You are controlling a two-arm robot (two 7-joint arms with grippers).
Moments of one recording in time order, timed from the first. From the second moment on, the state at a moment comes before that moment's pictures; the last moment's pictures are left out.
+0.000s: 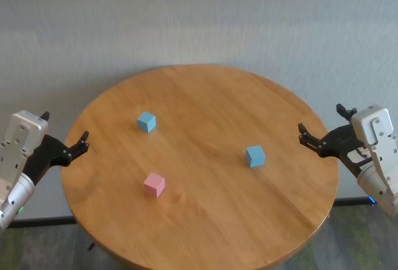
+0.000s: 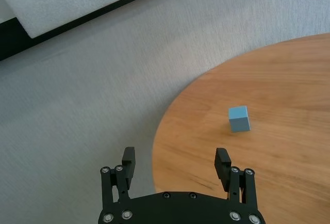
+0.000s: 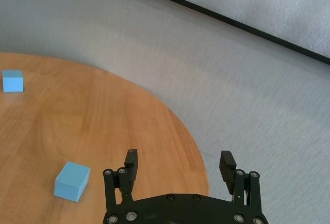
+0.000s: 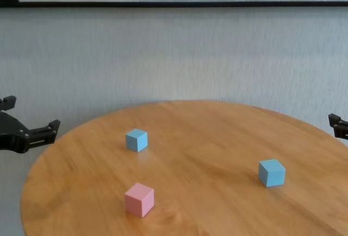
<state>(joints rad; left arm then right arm) -0.20 0.60 0.45 -1.41 -0.25 -0.12 0.03 0.20 0.60 -0.45 -1.41 0.25 -0.12 -0.03</state>
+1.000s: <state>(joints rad) -0.20 0.61 0.45 -1.41 -0.25 -0.12 0.03 0.20 0.60 -0.45 -1.41 0.25 -0.12 -0.03</state>
